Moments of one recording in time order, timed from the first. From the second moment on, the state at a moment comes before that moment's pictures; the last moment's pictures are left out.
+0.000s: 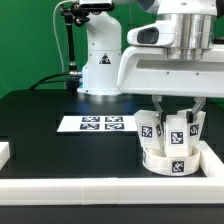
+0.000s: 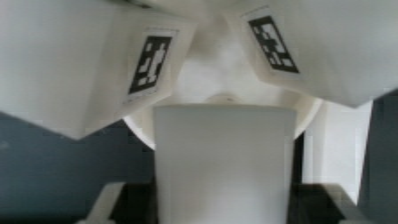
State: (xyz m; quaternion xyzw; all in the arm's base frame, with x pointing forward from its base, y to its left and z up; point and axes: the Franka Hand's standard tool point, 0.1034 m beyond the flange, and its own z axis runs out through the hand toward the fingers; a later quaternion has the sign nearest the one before) arm 0.585 0.088 0.086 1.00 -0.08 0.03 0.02
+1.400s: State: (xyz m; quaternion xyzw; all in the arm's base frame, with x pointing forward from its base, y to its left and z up) arm 0.582 0.110 0.085 0.78 -0.62 -0.01 -0.05
